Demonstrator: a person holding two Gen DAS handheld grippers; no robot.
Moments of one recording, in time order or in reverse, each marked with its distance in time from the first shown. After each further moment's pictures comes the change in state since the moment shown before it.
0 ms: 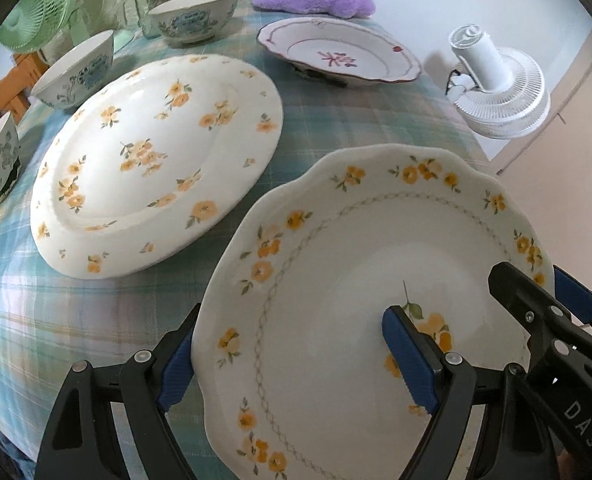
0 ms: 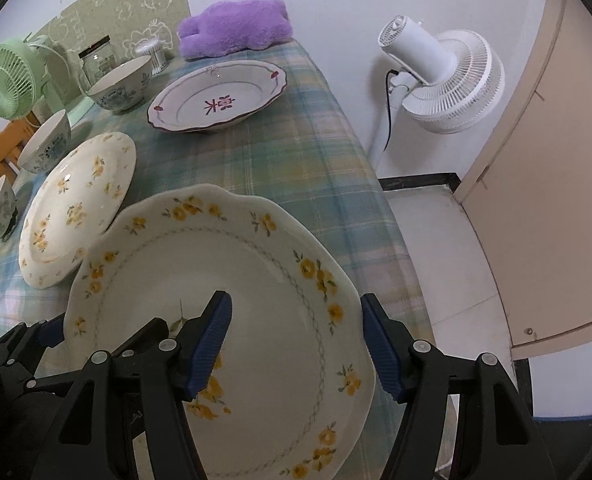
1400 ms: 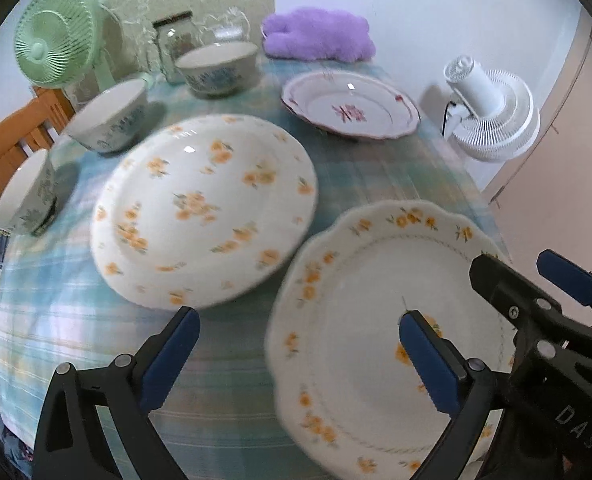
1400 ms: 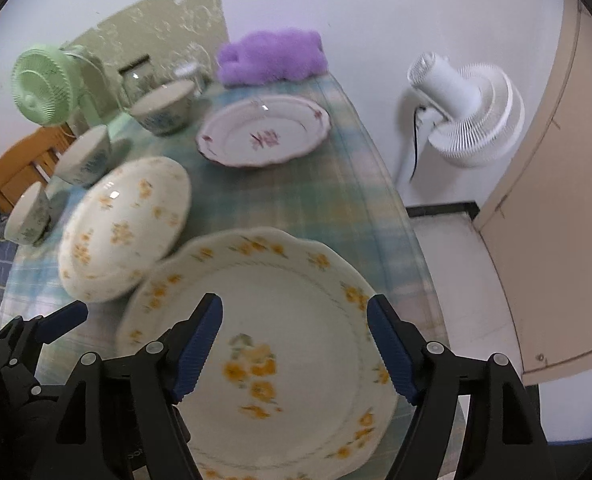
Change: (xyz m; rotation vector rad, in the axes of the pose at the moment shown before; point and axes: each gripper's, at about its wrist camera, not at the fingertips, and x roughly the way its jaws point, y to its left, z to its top) left arm -0.058 0.026 0.003 0.044 -0.135 0.031; right arm -0.039 0.033 0.009 -0.045 -0.104 0.072
